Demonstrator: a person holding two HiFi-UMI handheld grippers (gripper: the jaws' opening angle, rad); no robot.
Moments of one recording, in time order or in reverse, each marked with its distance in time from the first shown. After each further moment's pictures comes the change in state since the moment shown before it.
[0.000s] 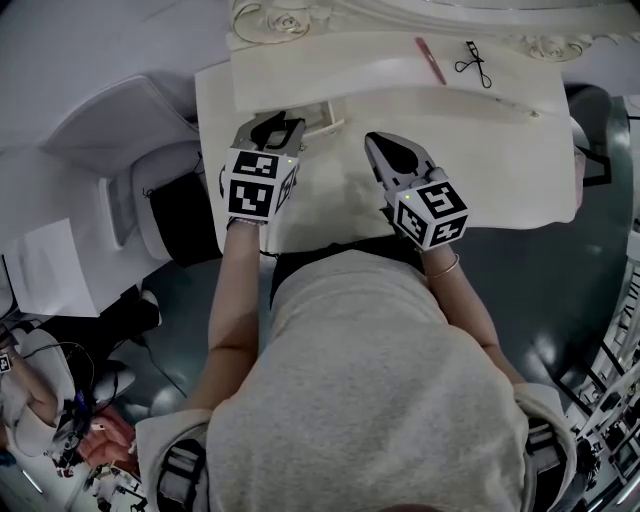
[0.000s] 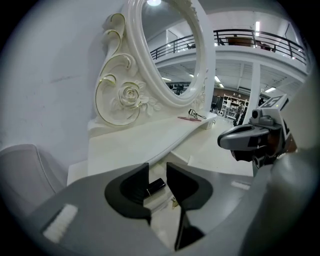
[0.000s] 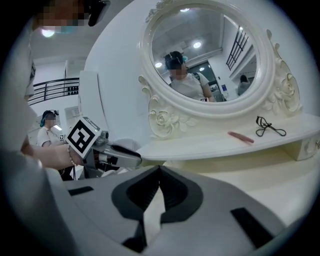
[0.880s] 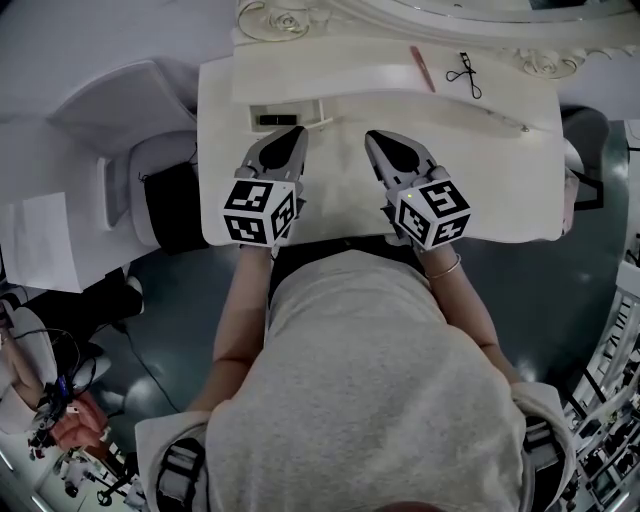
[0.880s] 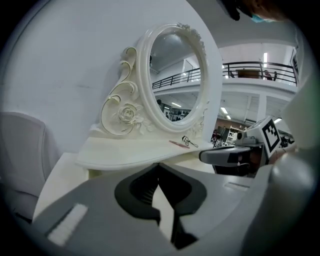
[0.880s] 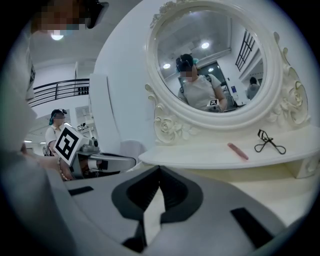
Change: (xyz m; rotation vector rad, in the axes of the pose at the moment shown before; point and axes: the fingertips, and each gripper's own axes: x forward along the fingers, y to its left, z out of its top) left arm -0.035 -0.052 0.023 -0.221 -0.286 0.012; right arm -0.025 -0.006 0.023 -0.063 -0.014 0.090
